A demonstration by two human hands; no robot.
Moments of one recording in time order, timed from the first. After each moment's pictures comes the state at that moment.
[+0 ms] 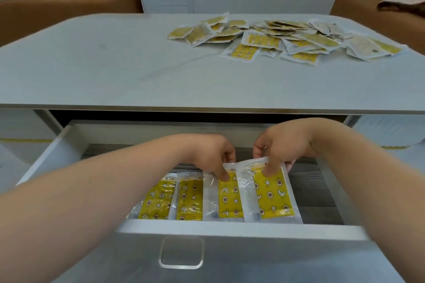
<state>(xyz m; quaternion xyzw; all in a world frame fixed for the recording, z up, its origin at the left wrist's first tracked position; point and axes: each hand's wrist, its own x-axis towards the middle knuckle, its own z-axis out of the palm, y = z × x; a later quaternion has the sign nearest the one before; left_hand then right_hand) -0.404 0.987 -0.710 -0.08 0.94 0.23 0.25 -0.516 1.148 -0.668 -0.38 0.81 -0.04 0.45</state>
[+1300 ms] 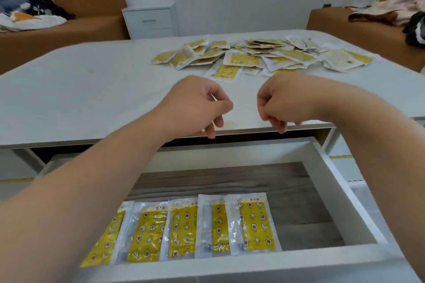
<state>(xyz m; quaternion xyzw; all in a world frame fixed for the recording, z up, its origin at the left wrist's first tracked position) -0.410 0.991 -0.603 -0.16 0.91 0.38 -0.10 -0.532 1.152 -0.579 -0.37 0.91 -0.12 0.16</state>
